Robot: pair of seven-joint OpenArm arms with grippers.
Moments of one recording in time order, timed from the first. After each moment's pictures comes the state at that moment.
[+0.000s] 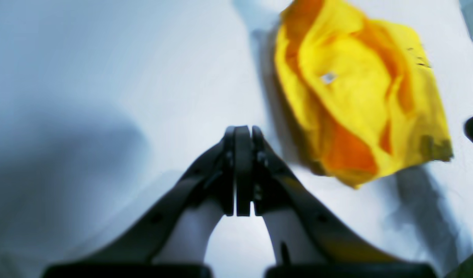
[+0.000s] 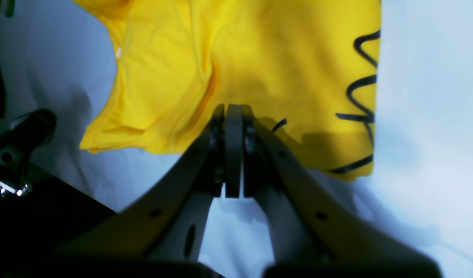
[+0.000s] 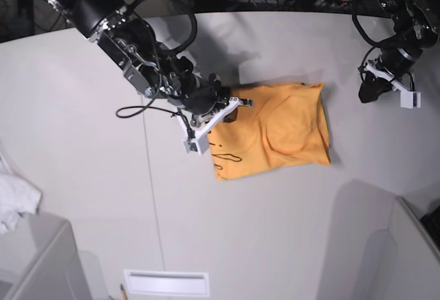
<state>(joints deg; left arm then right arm) 15.6 -11.9 -43.7 93.4 -47.9 -38.6 57.7 8.8 14.3 -43.8 100.1 51.9 -34.2 -41.3</state>
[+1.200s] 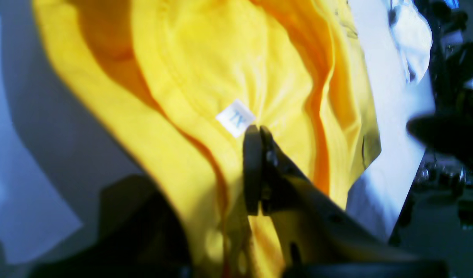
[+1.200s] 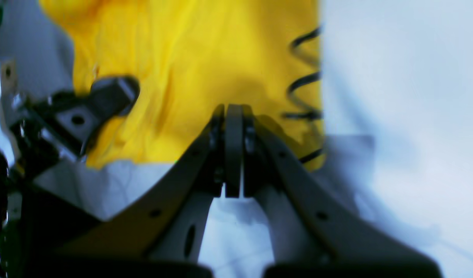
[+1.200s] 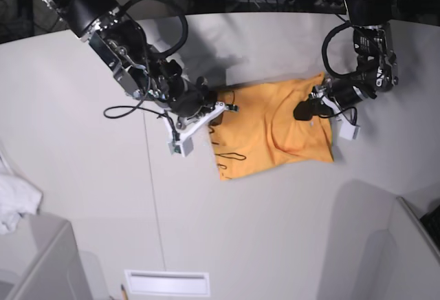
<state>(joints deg) 0.8 -17.1 -15.5 64.0 -54.0 -35.5 53.9 7.9 16.4 -40.3 100.0 51.8 -34.2 -41.4</state>
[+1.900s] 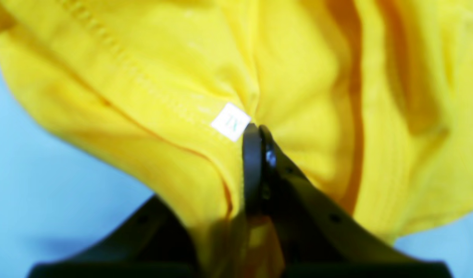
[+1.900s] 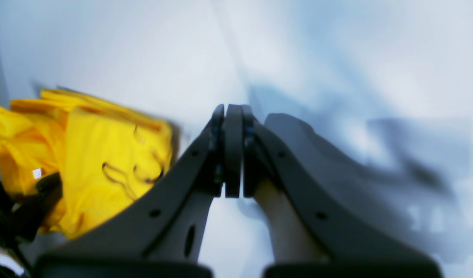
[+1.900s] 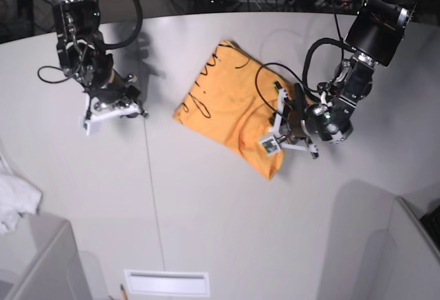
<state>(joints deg) -15.0 -26.4 34.5 83.0 -17.0 -32.3 54.3 -11.2 18.4 -4.3 100.4 51.8 -26.9 -41.4</state>
